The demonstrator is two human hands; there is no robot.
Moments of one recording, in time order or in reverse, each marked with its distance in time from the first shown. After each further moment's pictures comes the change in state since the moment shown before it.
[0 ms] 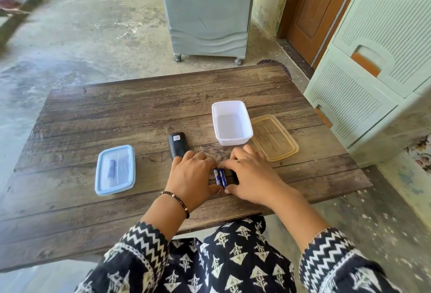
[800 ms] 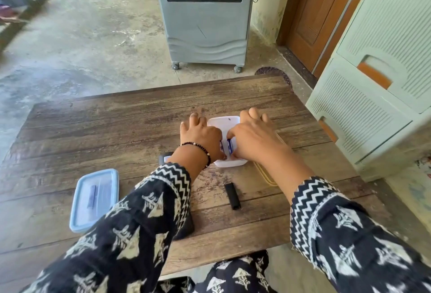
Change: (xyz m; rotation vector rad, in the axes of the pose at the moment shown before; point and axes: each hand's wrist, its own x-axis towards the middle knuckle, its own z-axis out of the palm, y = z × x) left_hand 0.128 0.005 -0.032 0.069 -0.125 -0.107; right_hand 0.099 0.053 -0.039 -0.264 0.166 0.124
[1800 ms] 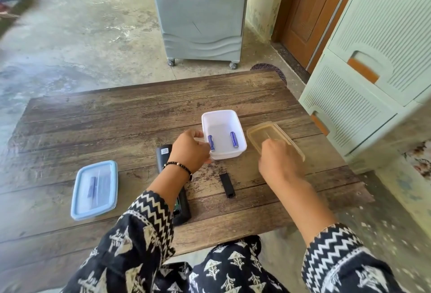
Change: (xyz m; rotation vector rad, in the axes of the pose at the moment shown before) left_hand -0.044 -0.007 0.017 -1.080 0.071 -0.258; right_hand -0.078 0.005 -0.001 0.116 -0.001 0.441
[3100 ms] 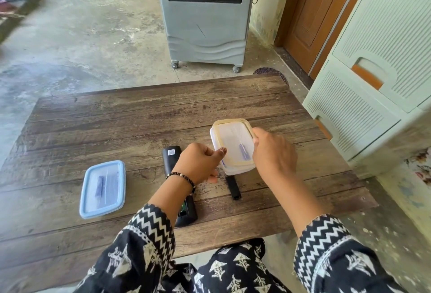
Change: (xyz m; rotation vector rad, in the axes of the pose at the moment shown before) left_hand -0.018 -0.006 -0.003 -0.008 -0.122 -0.031; right_hand 0.015 -0.018 0.002 0.161 0.163 -0.058
